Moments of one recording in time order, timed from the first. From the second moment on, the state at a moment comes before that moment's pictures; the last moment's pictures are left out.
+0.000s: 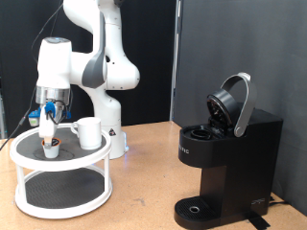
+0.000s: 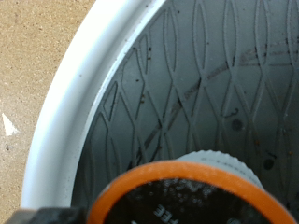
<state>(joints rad) -0.30 -0.29 -0.38 -2.71 -0.30 2.60 2.14</state>
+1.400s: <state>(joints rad) -0.19 -0.50 -0.44 -2.56 0.17 2.16 1.86</state>
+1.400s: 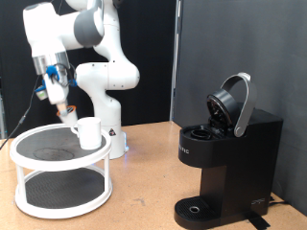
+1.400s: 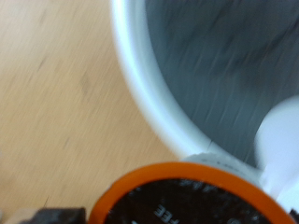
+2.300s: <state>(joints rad) -0.05 -0.52 -0.44 -2.46 0.55 2.04 1.90</state>
